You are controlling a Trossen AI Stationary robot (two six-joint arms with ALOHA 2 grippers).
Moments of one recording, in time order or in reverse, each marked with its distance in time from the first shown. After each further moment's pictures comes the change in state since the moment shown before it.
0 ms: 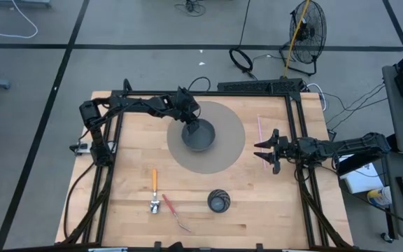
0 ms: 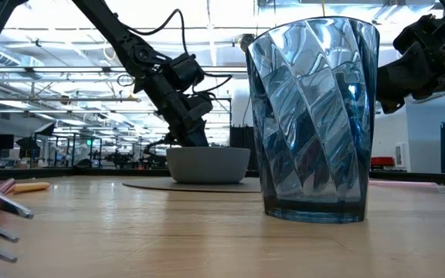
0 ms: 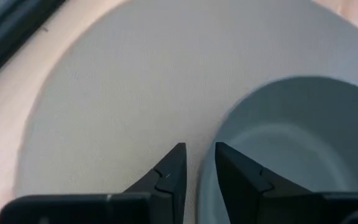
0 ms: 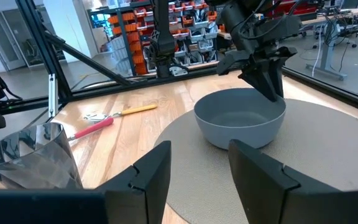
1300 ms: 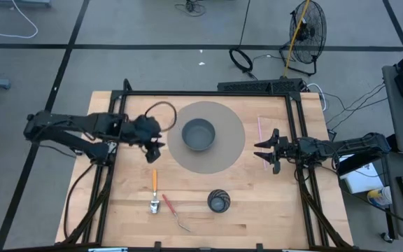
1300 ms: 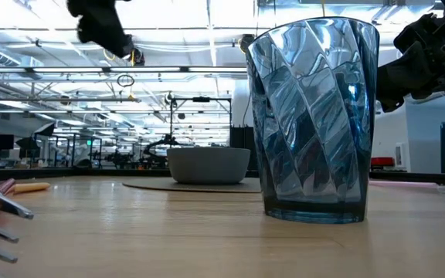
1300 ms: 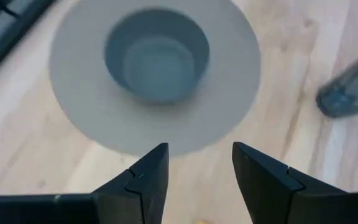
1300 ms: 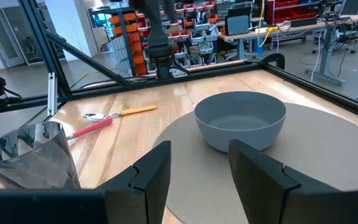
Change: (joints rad) left arm -0.590 -0.723 -0.001 -0.795 -0.389 -0.442; right arm 0.000 0.000 0.000 0.008 0.000 -0.026
